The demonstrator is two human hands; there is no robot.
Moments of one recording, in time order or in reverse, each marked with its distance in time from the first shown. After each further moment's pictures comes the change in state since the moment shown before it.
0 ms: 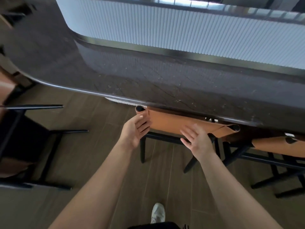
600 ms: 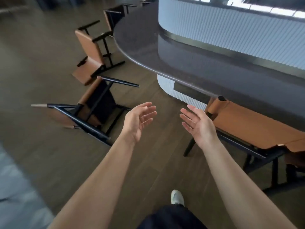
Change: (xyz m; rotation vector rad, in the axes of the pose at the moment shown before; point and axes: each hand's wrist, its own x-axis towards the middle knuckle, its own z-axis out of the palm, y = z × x) left_hand -0.211 0.056 -0.244 -0.054 0.271 0.386; right_hand -0.181 0.148 0.209 -0.324 -0.420 -0.086
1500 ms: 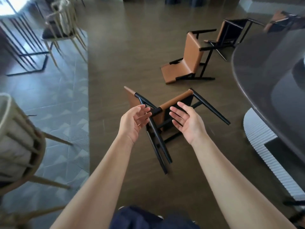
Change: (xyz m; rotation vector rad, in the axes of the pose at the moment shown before) left_hand 0.077 0.159 -0.348 -0.384 0.666 0.223; right_hand 0.117 0.117 0.453 -0.170 -0.633 0.310
